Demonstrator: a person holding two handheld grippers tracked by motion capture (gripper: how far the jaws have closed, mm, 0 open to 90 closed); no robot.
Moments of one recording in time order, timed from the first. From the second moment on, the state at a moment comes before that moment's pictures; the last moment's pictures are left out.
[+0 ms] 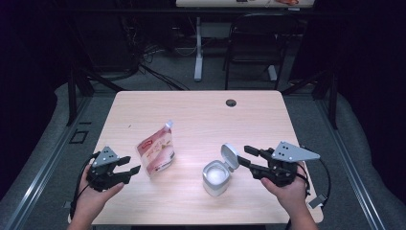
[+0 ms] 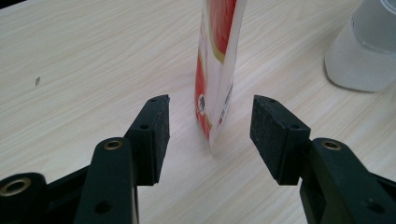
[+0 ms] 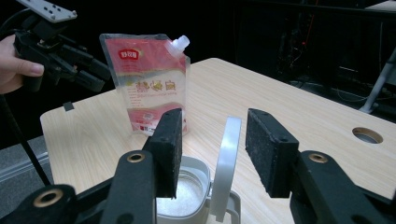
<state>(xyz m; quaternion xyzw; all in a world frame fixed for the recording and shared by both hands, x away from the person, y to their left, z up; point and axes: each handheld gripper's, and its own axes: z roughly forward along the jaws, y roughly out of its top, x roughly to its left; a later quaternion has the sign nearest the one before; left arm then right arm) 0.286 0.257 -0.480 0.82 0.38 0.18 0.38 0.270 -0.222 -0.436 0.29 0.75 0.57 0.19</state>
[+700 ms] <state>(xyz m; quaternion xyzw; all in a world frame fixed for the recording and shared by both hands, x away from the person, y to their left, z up) 0.278 0.263 -0.506 0.80 0.41 0.16 0.40 0.277 -0.246 -0.438 0.33 0.72 0.57 0.20</state>
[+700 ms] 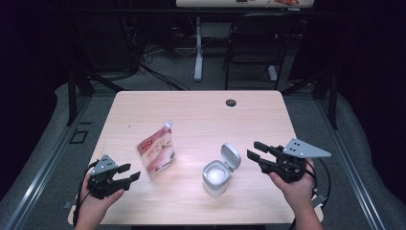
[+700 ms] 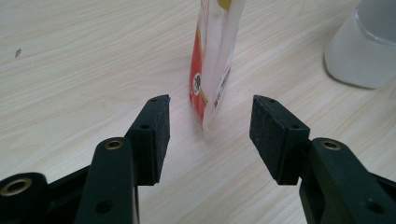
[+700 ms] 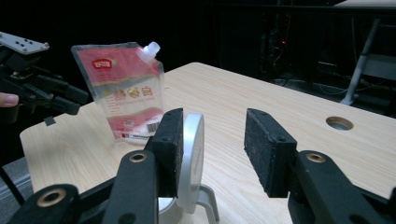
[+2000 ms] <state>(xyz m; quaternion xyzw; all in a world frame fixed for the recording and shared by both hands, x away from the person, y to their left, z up) 0.278 0.263 -0.529 0.81 0.41 0.16 0.38 0.297 -0.247 -0.480 0.39 0.74 0.50 0.23</state>
